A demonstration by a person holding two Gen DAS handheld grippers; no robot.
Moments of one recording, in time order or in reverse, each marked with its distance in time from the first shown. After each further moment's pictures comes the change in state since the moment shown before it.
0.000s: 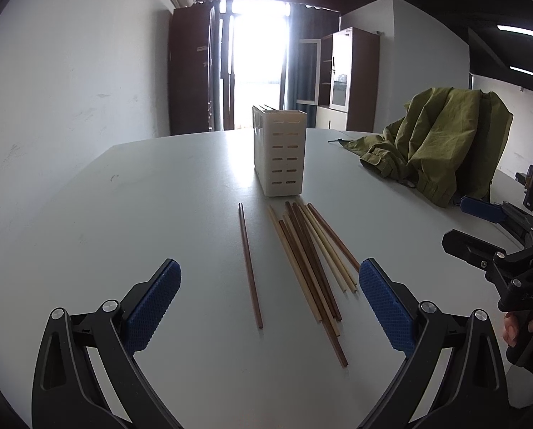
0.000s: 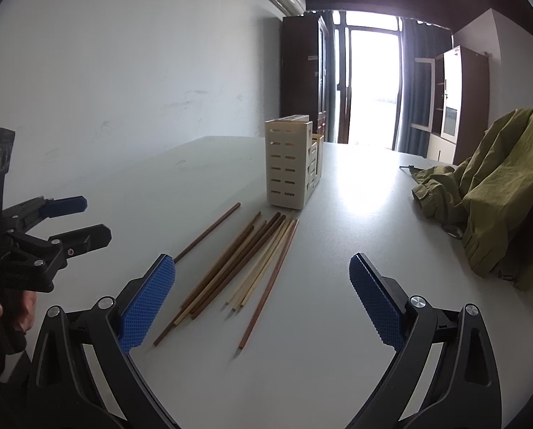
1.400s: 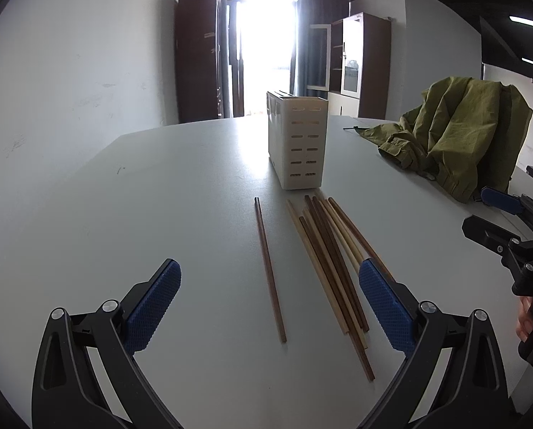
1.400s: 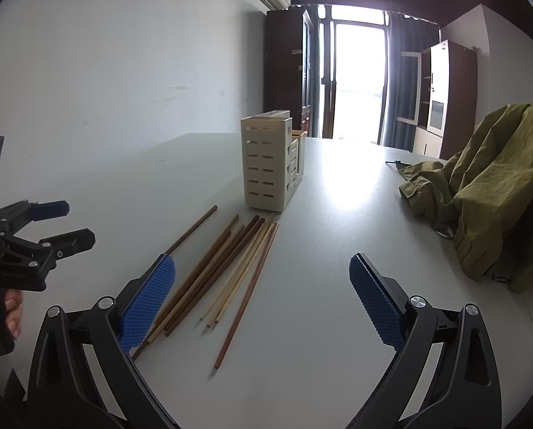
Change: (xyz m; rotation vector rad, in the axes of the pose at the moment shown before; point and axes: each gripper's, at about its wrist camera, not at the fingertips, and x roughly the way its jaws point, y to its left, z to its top) left arm 0.030 0.014 0.016 0.007 0.070 0.045; right arm 0.027 -0.016 0.015 0.023 0.027 -0.070
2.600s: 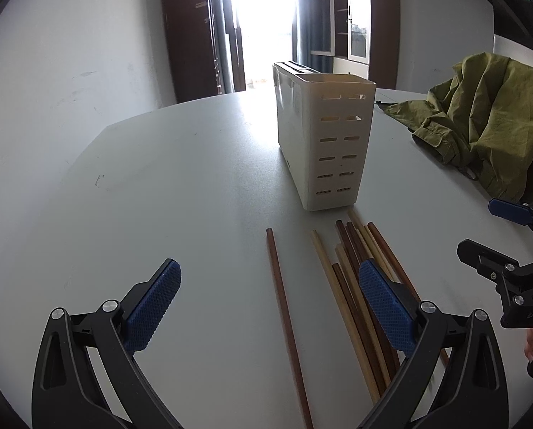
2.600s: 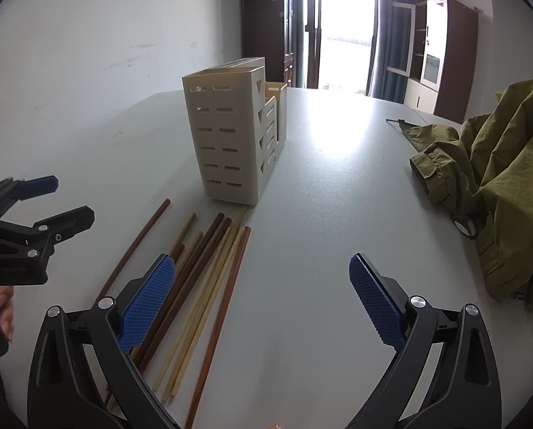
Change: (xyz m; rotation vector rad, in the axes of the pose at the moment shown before) left arm 0.118 0.016 0.077 0.040 0.159 0.026; right arm 0.126 -0.027 0.046 0.056 0.242 -0.060
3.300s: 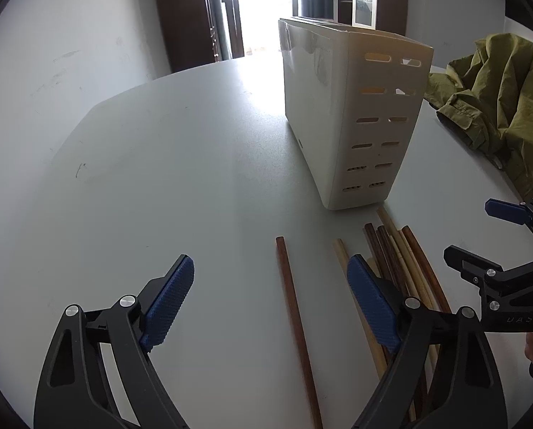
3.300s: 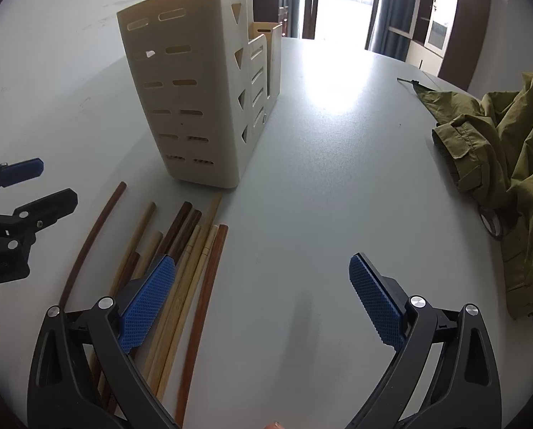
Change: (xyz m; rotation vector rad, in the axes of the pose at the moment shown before) left arm 0.070 0.008 0.027 0.015 0.143 0.000; right arm 0.084 -0.004 0.021 0.006 0.202 -0.037
